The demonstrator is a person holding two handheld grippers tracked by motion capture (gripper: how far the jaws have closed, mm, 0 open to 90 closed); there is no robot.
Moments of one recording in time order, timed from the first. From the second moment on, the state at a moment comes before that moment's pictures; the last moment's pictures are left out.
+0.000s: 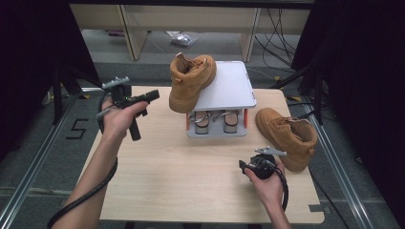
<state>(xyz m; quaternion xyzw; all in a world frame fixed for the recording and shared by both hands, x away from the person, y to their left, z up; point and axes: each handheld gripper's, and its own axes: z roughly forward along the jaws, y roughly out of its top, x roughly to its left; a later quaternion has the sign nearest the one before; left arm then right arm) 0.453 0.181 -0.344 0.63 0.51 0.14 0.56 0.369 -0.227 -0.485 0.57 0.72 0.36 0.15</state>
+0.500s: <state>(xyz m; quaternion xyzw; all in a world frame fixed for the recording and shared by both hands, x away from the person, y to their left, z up) 0.454 0.144 -0.383 0.67 0.50 0.12 0.54 0.369 -0.233 -0.484 0.57 0.72 0.36 0.16</state>
